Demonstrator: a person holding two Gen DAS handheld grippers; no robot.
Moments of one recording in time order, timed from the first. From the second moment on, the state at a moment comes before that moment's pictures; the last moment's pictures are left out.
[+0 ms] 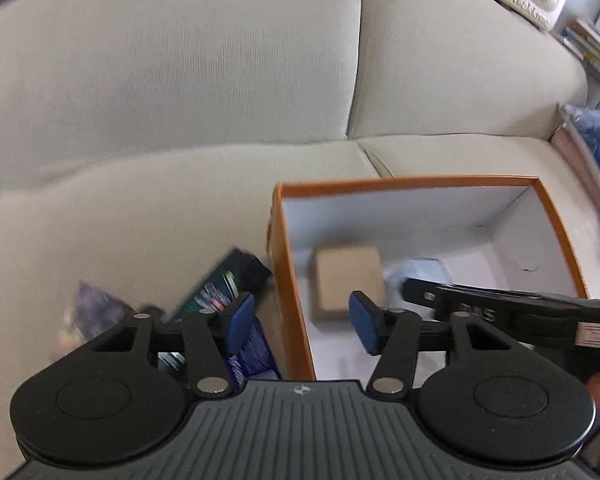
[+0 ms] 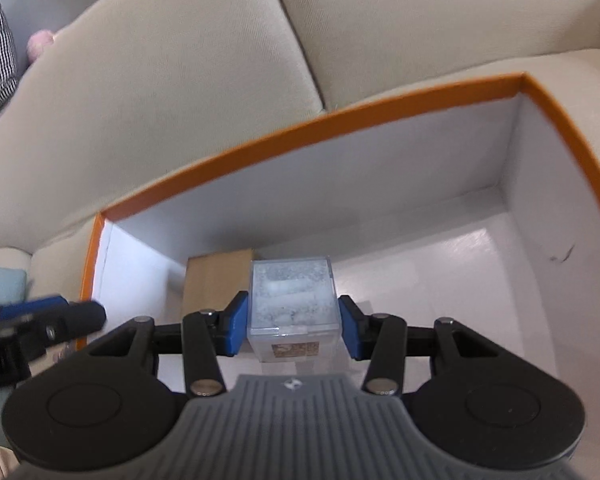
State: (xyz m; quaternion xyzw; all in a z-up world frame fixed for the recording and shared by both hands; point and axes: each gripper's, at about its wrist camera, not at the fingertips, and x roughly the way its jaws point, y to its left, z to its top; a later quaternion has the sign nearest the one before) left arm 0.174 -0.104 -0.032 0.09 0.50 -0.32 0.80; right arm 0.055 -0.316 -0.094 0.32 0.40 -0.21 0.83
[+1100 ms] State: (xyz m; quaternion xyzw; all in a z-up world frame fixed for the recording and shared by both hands) left arm 0.175 -0.101 -0.067 0.03 0.53 -0.35 0.77; right arm 0.079 -0.298 -0.097 0.24 0.43 -0.19 0.85
